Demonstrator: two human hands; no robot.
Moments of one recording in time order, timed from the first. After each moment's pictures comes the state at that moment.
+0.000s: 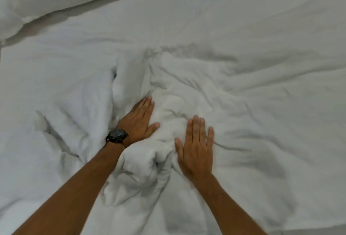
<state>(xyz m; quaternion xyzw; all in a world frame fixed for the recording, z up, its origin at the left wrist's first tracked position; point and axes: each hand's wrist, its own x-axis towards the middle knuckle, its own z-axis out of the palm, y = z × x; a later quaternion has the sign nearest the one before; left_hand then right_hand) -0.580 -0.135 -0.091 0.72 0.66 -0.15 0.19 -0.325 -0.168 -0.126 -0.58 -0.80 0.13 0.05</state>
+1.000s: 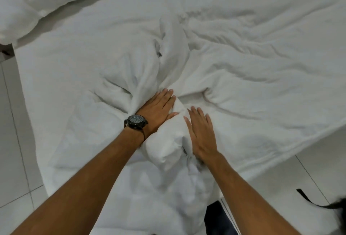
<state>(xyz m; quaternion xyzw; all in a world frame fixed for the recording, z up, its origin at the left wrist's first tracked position) -0.680 -0.248 -0.046 0.82 0.51 -0.18 0.17 -0.485 -0.323 -0.091 -0.66 -0.67 0.32 0.12</state>
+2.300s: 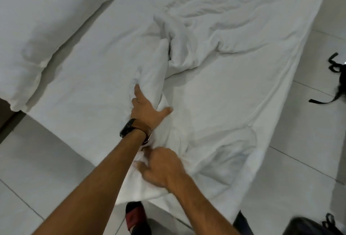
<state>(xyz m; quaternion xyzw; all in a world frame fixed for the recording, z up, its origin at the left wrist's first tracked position) -0.910 -0.298 0.003 0.68 0.63 0.06 0.37 -0.884 -0.449 0.000 -0.68 -0.61 0.40 0.10</state>
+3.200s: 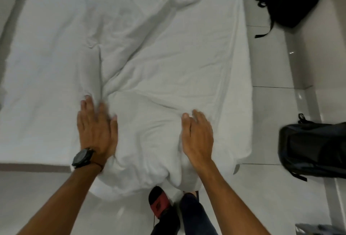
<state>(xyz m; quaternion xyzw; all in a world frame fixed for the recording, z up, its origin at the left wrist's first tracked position) -1.108 -0.258 -0.065 0.91 0.38 0.05 0.12 -0.961 -0.502 -0.041 -0.93 -0.10 0.18 0.31</state>
